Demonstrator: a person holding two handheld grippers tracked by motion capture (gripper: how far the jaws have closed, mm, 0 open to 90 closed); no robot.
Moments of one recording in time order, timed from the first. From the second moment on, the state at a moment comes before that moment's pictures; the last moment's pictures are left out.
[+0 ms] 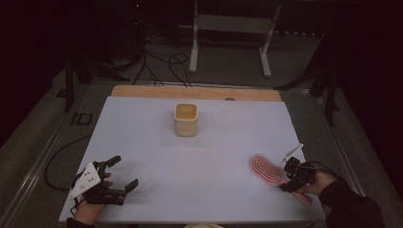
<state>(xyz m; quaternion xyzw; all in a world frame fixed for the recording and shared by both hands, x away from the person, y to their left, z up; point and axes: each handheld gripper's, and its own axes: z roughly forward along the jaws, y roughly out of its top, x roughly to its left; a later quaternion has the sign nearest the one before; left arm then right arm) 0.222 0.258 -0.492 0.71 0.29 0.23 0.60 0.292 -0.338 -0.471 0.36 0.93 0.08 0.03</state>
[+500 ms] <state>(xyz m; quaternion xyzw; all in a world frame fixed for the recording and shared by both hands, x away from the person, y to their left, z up) 0.221 0.257 -0.492 0.71 0.29 0.23 0.60 0.295 -0.333 -0.478 0.36 0.93 0.05 0.03</state>
